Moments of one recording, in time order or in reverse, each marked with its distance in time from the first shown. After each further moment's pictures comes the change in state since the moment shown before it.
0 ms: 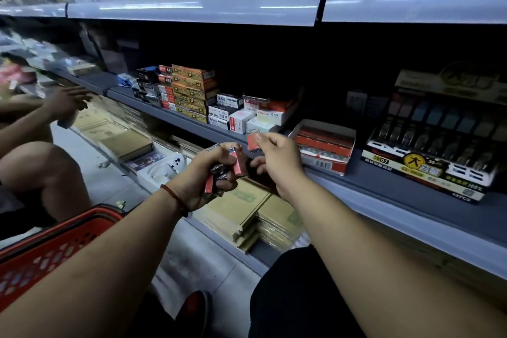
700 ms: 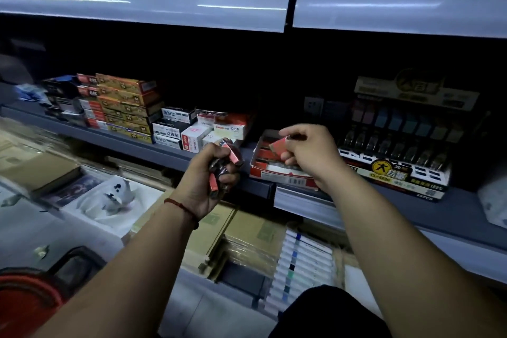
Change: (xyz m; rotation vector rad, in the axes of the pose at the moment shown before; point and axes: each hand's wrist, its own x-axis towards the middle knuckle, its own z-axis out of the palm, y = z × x) left_hand 0.094 -0.019 0.008 -0.271 -0.060 0.001; right_hand 0.031 -0.035 -0.097 -0.360 0.277 0.017
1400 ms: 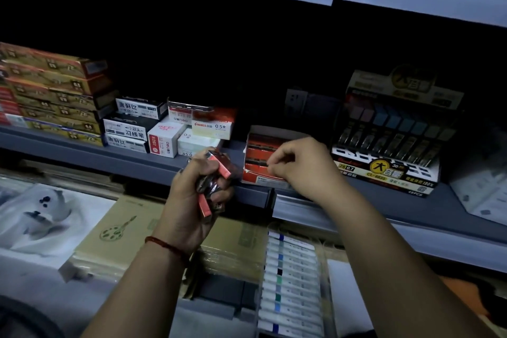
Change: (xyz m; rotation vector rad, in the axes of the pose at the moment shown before) left_hand 0.015 -0.019 -0.033 -0.158 -0.099 0.015; right_hand -0.005 0.011 0.021 -0.468 0.006 -0.029
